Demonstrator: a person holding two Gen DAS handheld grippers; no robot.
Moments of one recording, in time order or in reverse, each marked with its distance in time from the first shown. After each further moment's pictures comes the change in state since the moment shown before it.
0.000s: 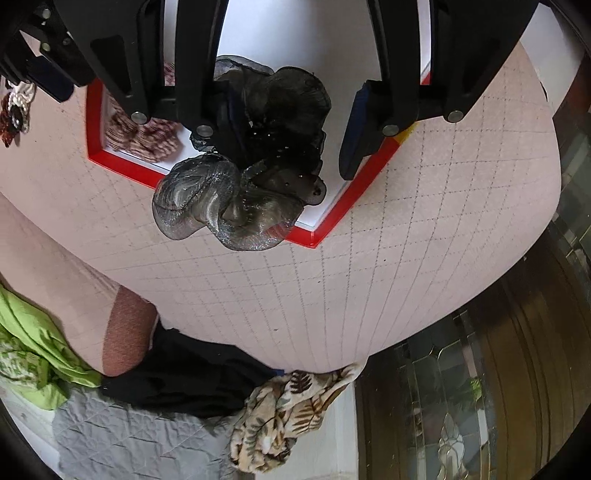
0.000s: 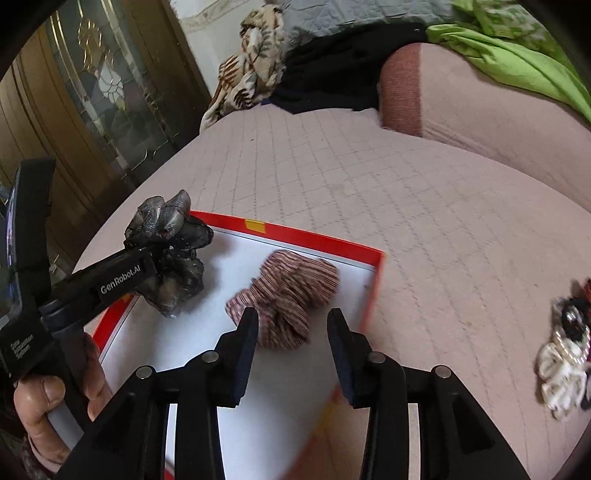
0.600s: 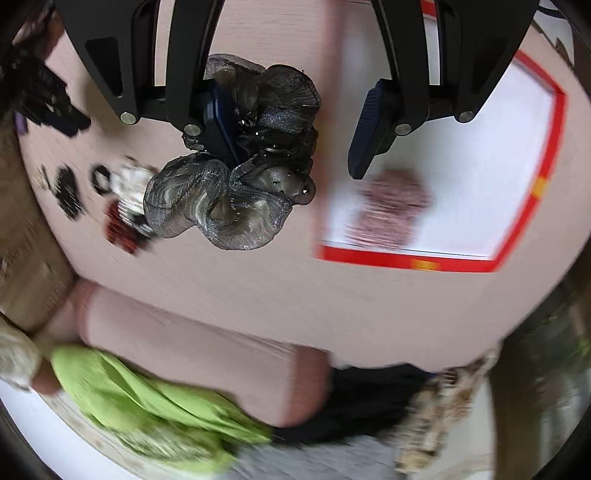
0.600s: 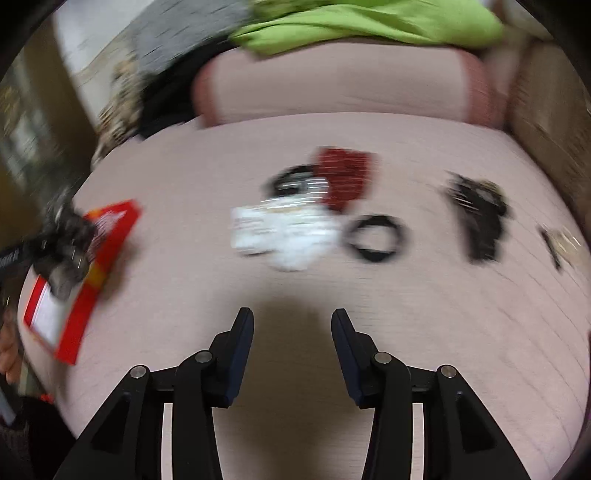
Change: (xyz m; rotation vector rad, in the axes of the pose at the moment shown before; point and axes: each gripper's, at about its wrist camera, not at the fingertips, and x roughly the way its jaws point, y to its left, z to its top) left arm -0.087 -0.166 -0.078 0.285 0.111 -0.390; right arm -0.159 -0.203 -0.144 0.281 -0.051 -0.296
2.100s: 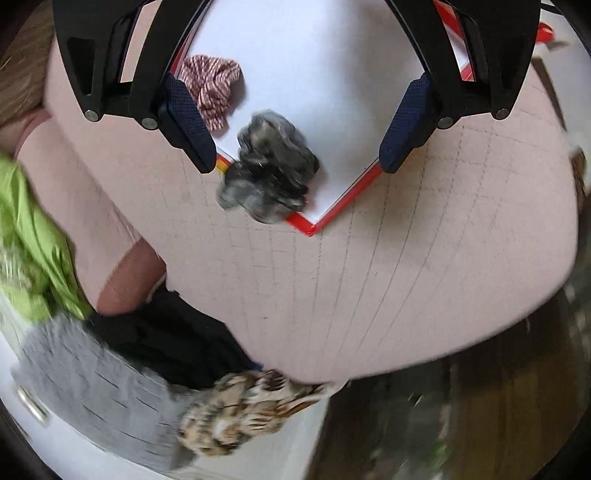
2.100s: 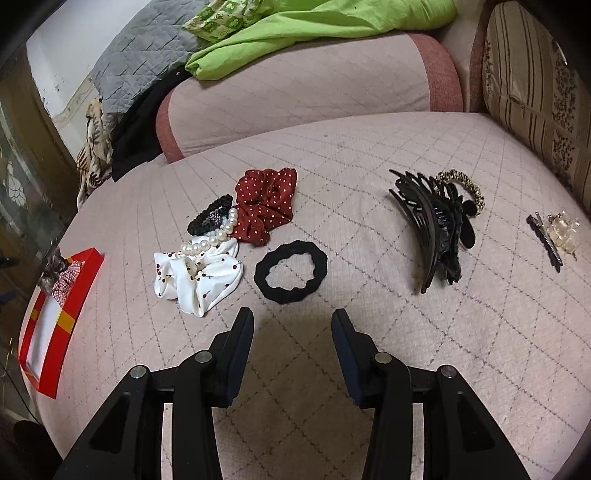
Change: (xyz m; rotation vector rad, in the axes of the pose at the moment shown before) left arm -0.035 0.214 0.043 -0.502 -0.112 0.272; right arm 0.026 -0.063 0.015 0.088 -0.073 0.035
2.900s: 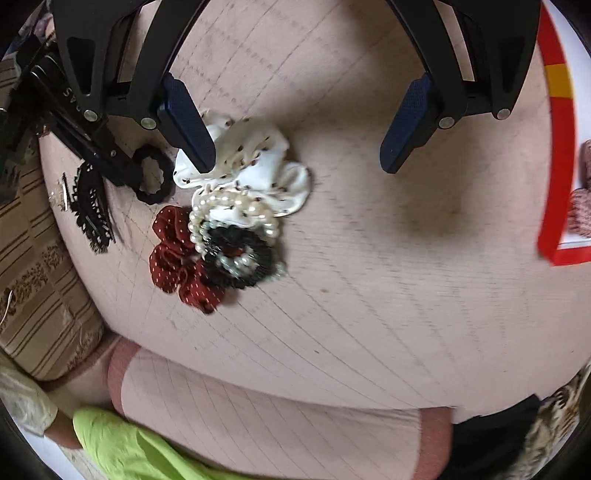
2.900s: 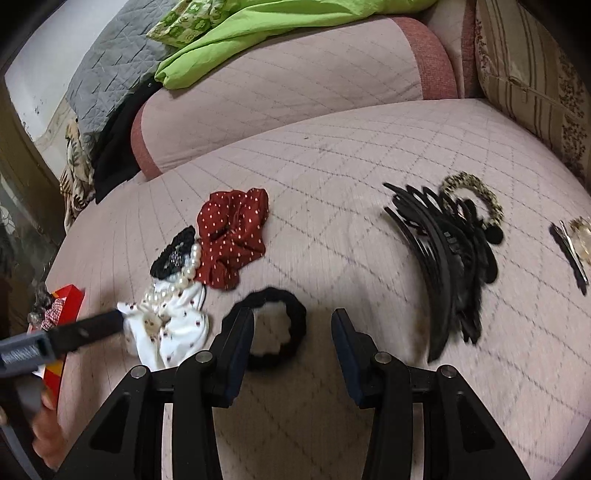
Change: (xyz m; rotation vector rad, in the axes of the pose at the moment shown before) left arm 0.066 -0.308 -0.218 0.604 0.361 -0.348; right arm 0.042 -0.020 0.033 0.075 0.009 -0.003
